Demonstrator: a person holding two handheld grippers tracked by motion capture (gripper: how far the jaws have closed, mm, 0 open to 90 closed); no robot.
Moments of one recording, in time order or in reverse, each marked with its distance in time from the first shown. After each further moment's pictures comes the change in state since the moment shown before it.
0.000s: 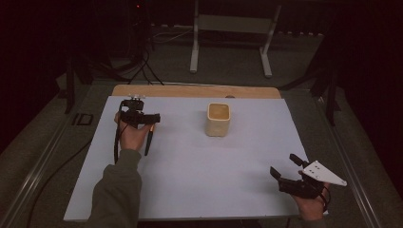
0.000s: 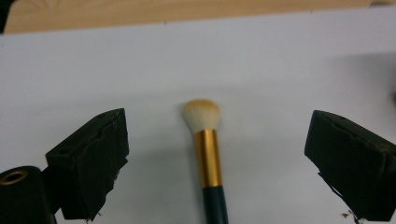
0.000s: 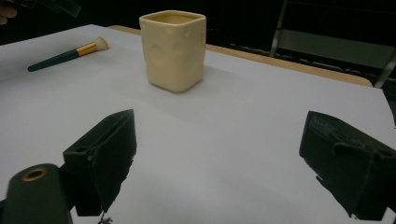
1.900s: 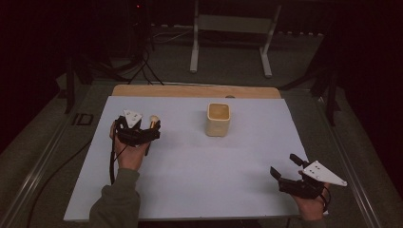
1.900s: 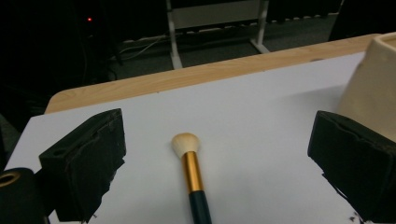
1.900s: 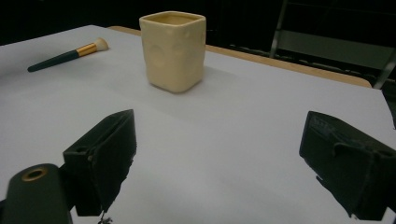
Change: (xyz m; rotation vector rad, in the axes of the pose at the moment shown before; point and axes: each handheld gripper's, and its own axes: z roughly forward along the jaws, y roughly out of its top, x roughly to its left) left arm -0.022 -0.054 -0.052 -0.410 0.021 0.147; right arm 0.000 0.000 0.000 -0.004 -0.002 0.000
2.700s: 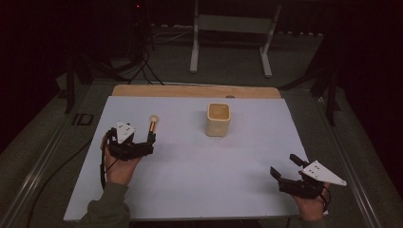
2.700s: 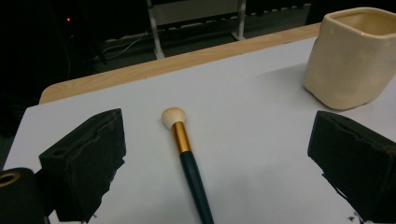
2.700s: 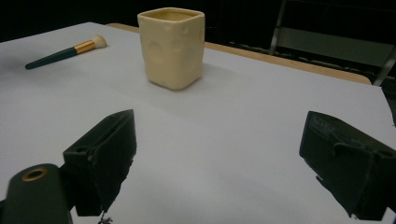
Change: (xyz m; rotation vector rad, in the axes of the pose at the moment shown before) left arm 0.001 -0.017 -0.043 0.015 -0.082 0.049; right arm -0.001 -0.001 0.001 0.010 -0.002 -0.001
